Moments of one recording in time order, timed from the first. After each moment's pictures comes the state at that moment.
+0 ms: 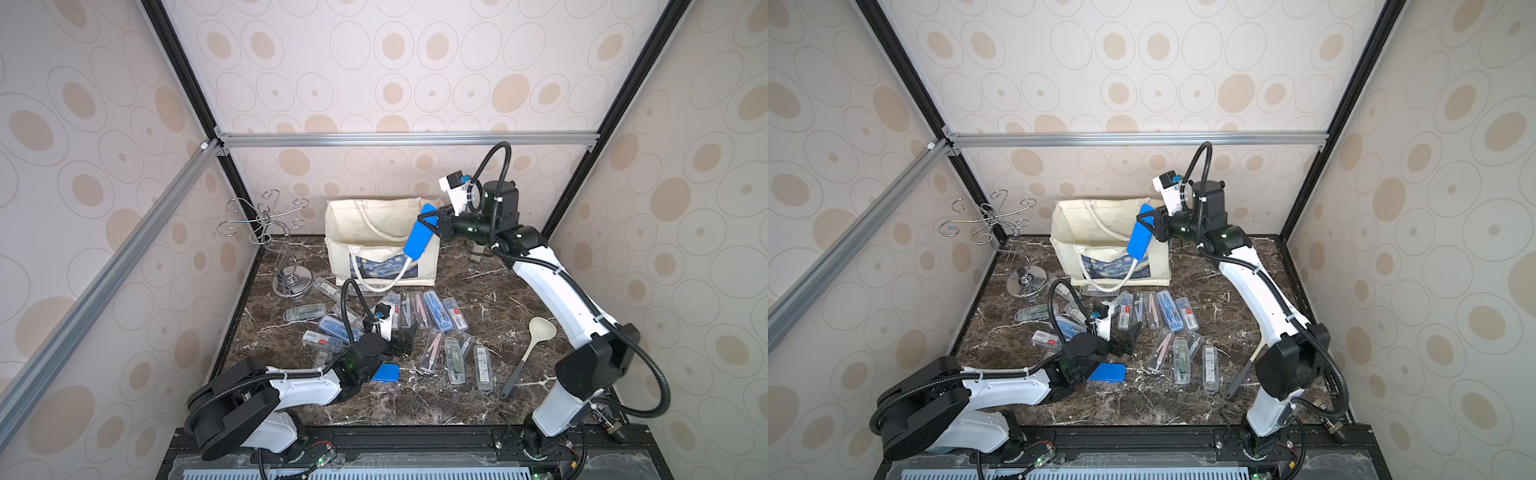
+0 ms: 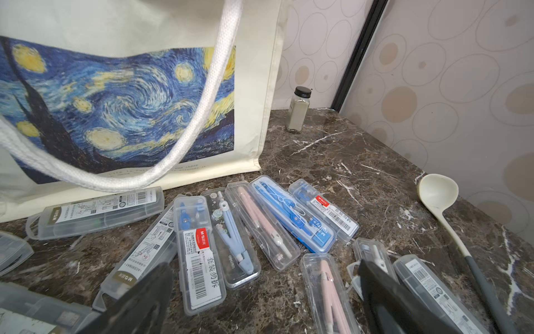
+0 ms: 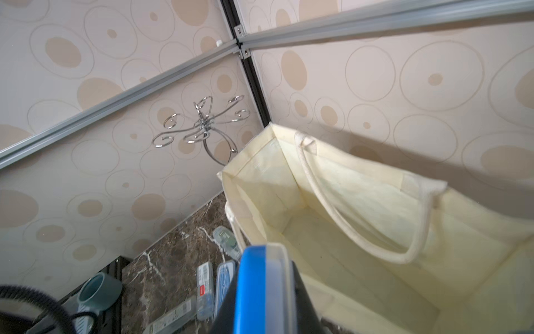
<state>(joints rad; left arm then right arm) -0.94 1.38 0.41 0.75 -0.42 -0.30 0.39 1.78 1.91 -0.37 -0.62 0.13</state>
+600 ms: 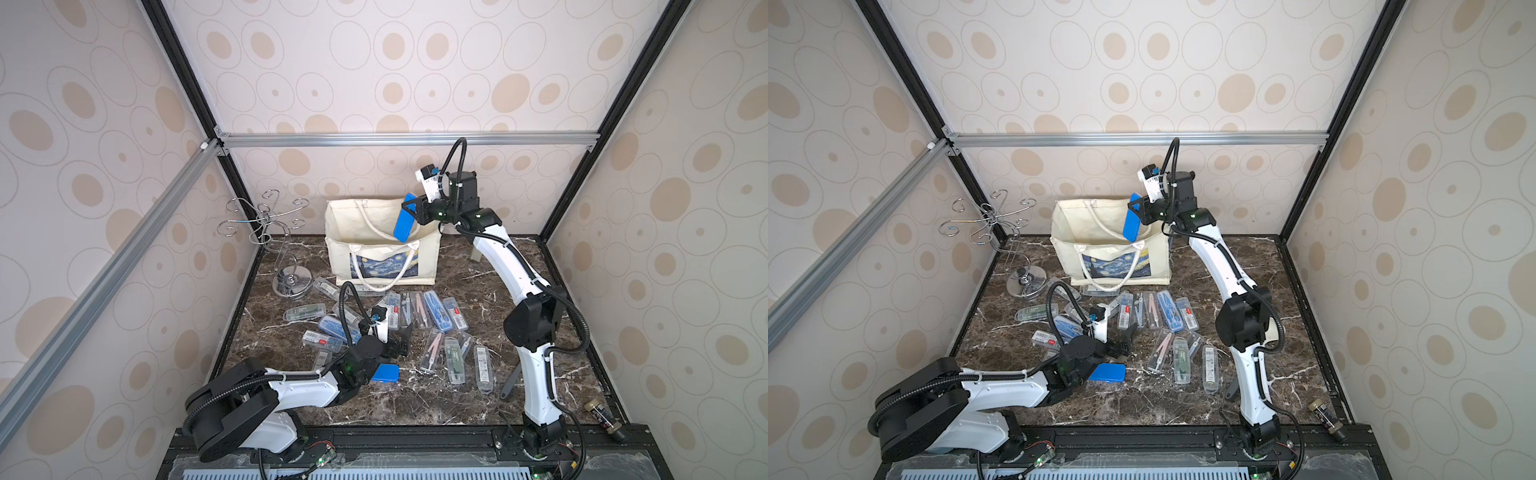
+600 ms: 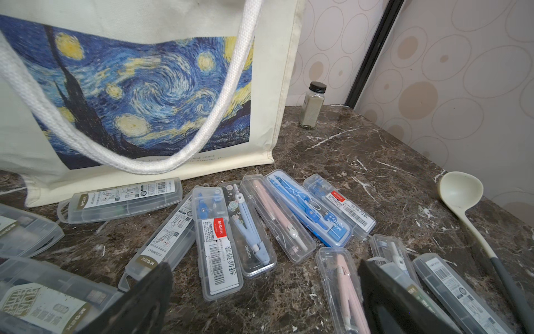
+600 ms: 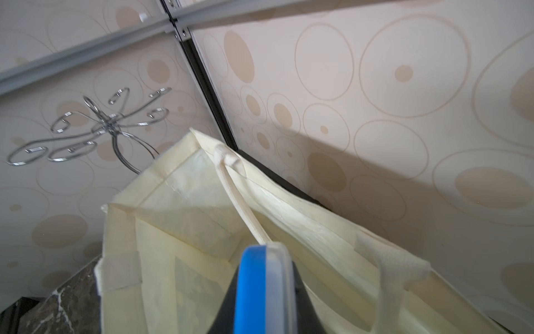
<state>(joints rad) -0.94 1.37 0.39 0.75 -0.46 -0.31 0.39 2.23 2.33 -0.47 -0.50 0.04</state>
